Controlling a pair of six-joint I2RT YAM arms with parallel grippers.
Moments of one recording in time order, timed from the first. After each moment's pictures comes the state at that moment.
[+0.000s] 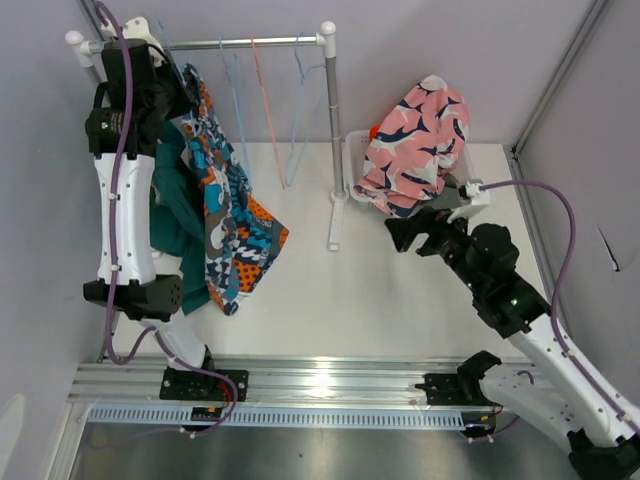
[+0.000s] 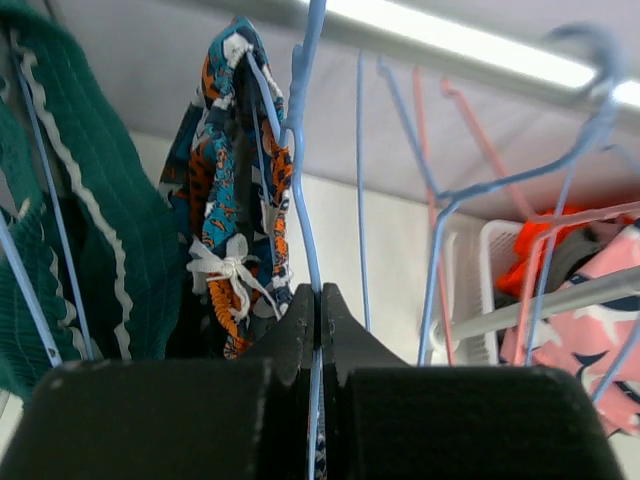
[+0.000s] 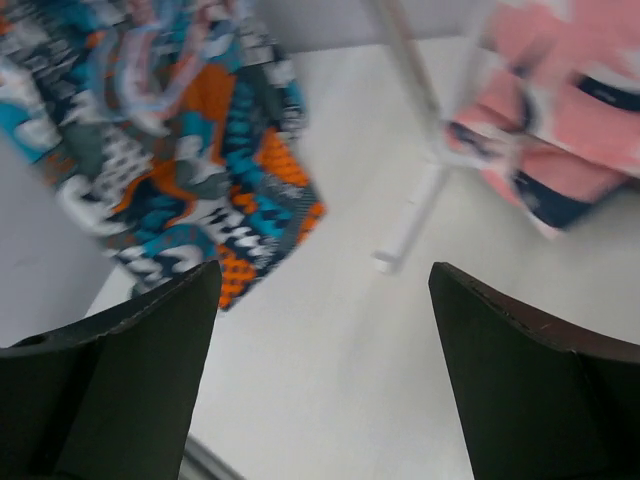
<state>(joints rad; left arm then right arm) -0.04 1.75 2.39 -0.97 -0.07 -0.30 0.54 0.74 0.83 -0.18 0.06 0.47</state>
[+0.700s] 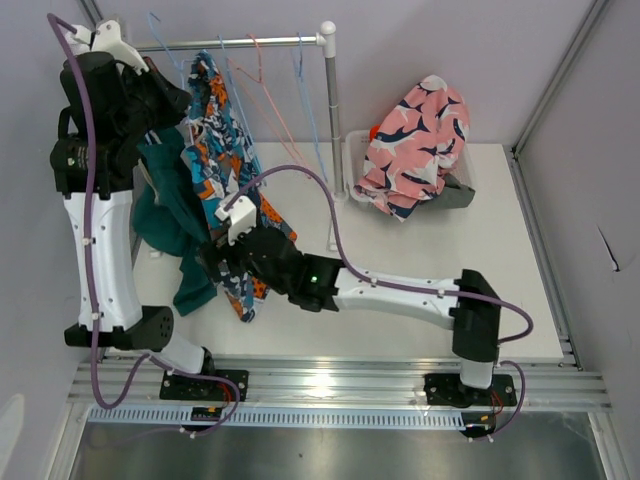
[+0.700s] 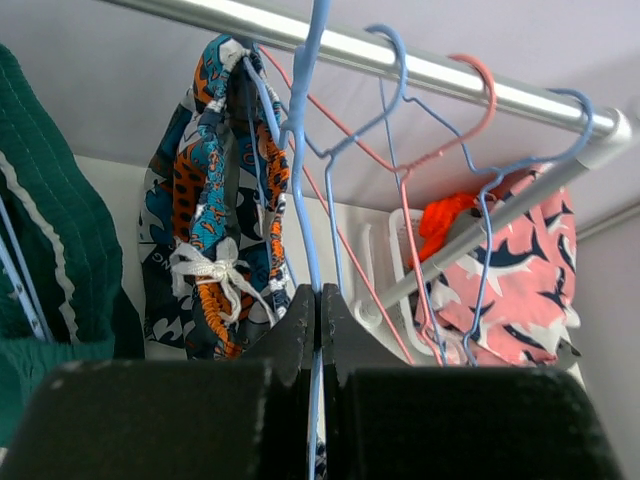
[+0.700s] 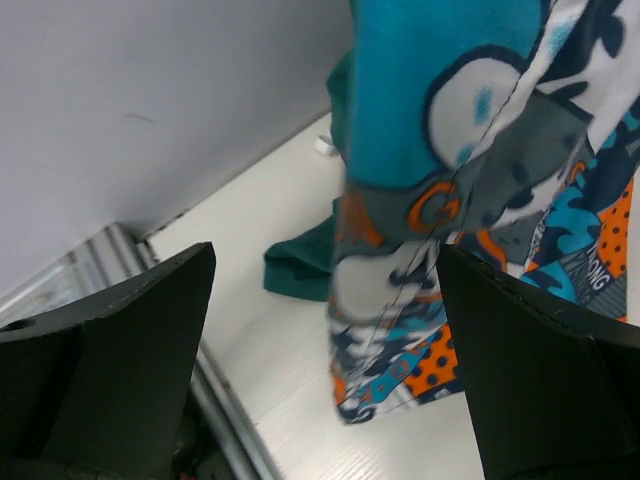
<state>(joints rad) -0.03 1.57 2.35 -0.98 0.08 -0.37 1.29 1.81 1.62 0.09 0.34 0.21</state>
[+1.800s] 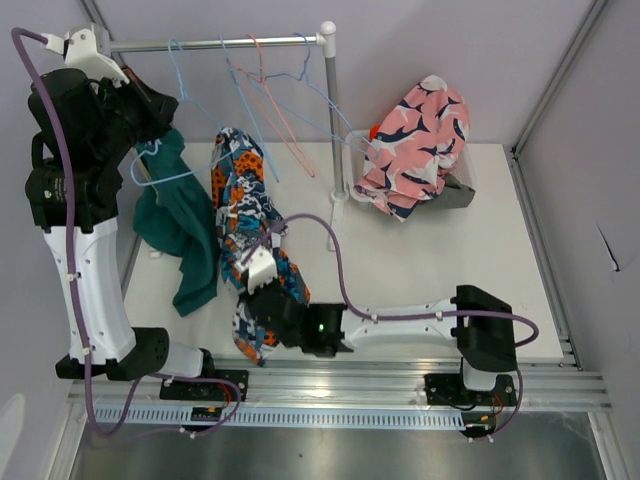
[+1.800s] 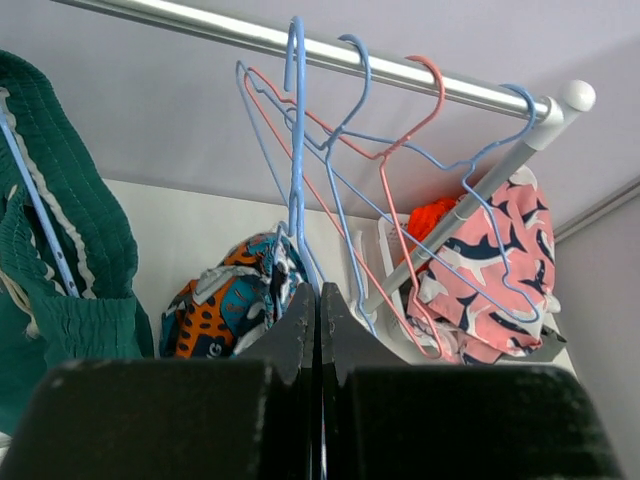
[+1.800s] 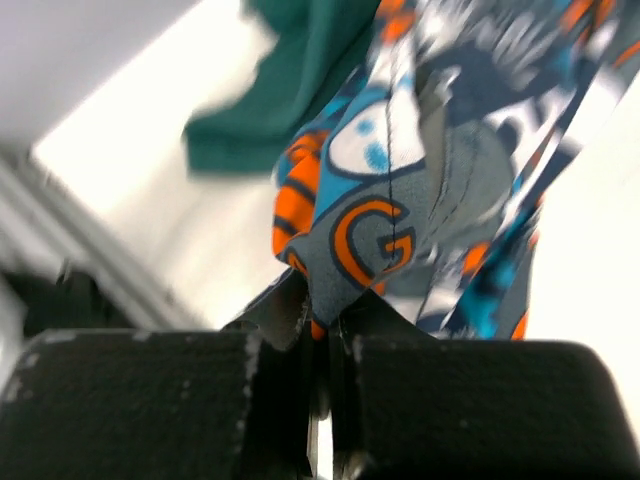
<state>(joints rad) -0.01 1.42 2.27 -0.97 0.11 -0.34 1.47 1.76 1.30 0.16 0.73 0.30</state>
